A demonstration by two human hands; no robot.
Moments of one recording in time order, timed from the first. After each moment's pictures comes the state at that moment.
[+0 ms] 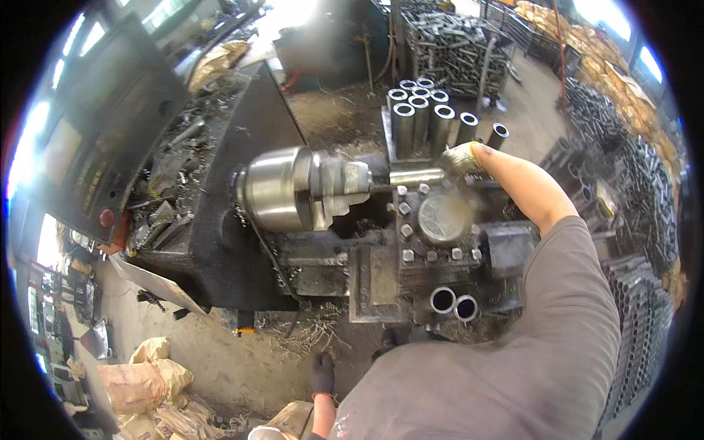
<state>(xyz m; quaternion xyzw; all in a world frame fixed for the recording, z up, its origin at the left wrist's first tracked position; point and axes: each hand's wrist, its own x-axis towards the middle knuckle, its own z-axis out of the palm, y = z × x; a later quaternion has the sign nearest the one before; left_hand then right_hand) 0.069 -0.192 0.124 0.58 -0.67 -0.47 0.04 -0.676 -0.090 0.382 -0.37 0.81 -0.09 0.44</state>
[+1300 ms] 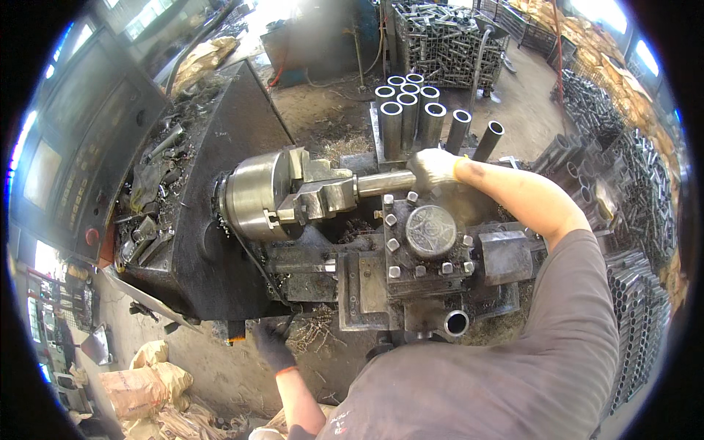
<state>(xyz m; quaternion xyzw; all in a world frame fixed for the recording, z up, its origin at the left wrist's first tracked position) -0.046 -0.294 0.258 0.52 -0.35 -0.63 0.46 -0.590 -0.106 0.433 -0.62 0.78 -0.01 0.13</state>
